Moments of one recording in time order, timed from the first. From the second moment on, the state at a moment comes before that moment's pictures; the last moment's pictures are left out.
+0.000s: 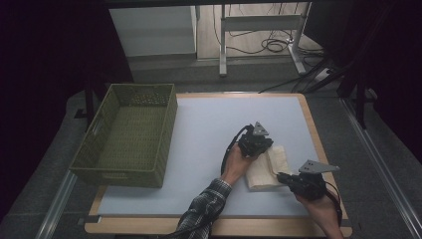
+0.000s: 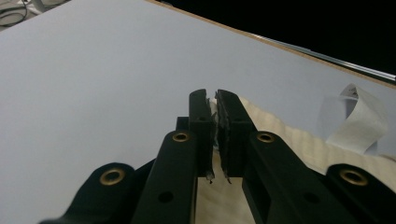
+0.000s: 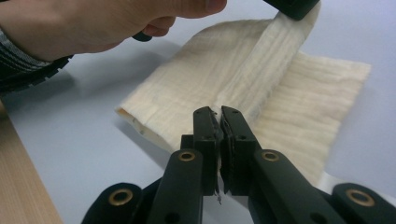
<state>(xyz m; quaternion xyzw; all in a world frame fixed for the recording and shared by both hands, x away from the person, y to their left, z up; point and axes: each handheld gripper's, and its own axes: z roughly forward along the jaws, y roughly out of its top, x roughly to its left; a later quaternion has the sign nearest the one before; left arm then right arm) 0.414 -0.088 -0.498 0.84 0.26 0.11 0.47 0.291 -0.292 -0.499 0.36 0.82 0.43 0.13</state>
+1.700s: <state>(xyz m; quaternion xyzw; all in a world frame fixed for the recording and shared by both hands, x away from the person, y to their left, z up) 0.416 -0.024 -0.536 0.85 0.33 0.13 0.40 0.309 -0.320 -0.516 0.42 0.82 0.35 0.17</state>
